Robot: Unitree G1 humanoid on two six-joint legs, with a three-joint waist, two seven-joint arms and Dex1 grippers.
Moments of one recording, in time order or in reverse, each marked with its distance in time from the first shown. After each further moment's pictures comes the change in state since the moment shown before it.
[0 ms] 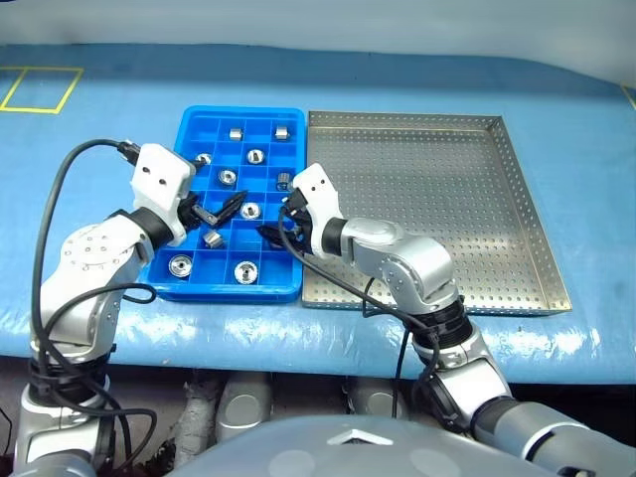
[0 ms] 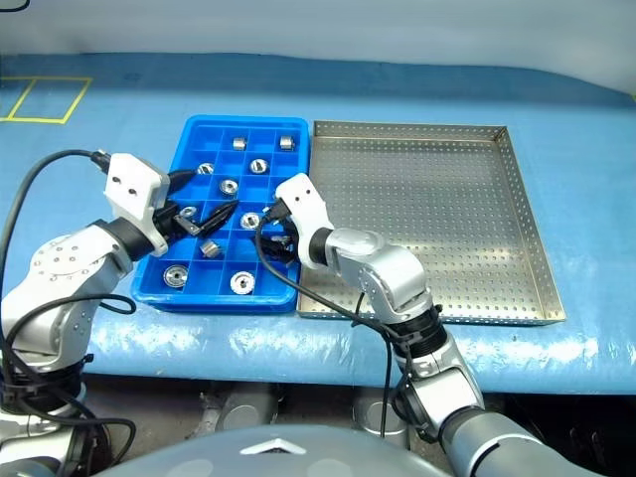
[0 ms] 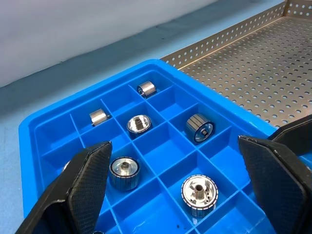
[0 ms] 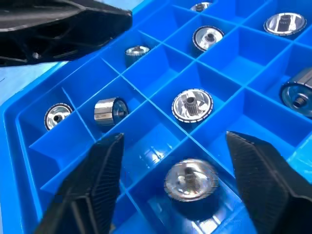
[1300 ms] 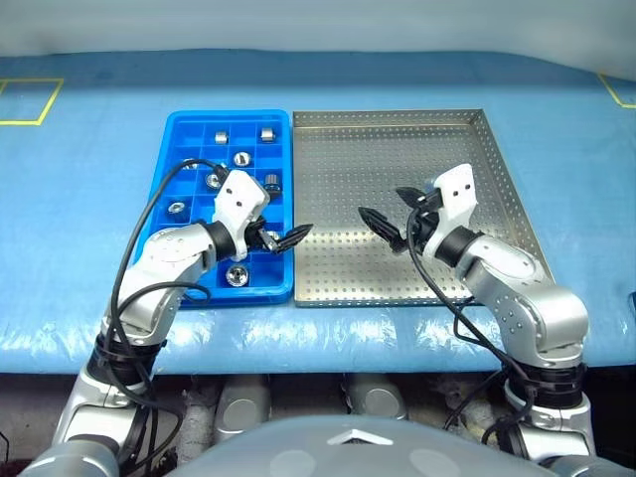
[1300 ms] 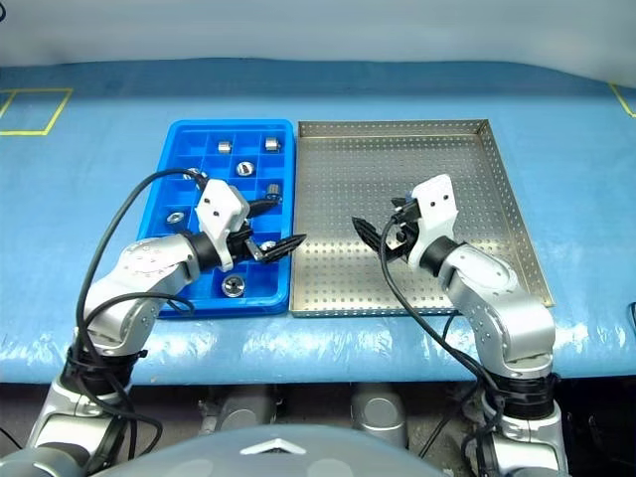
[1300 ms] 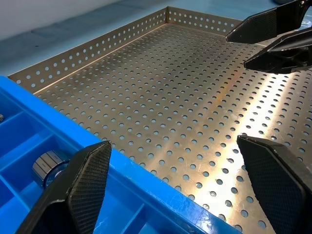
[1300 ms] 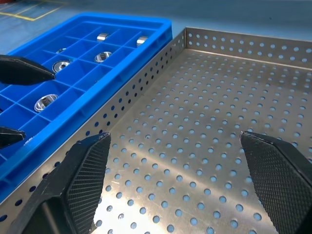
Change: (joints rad) left arm -0.069 -0.114 -0.250 0.137 0.029 -0.097 -0.113; right arm 0.314 -0.323 -0.375 -0.309 0.097 -0.131 0.051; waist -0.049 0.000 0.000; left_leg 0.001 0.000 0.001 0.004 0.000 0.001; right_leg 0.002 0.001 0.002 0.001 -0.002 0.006
